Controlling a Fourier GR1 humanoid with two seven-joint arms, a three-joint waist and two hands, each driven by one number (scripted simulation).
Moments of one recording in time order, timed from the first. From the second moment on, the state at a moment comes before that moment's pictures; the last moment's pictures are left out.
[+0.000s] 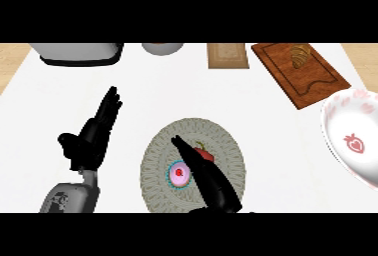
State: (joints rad) left arm -0.15 0.09 -0.08 -1.51 -0.02 0.10 0.07; right arm -0.15 0.00 0.69 -1.59 0.34 -0.12 0.38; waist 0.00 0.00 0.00
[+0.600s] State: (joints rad) left arm -0.13 0.08 -0.08 -1.57 -0.04 0.09 0.10; right arm -0.23 0.00 0.68 -1.39 0.45 -0.17 0.34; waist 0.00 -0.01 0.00
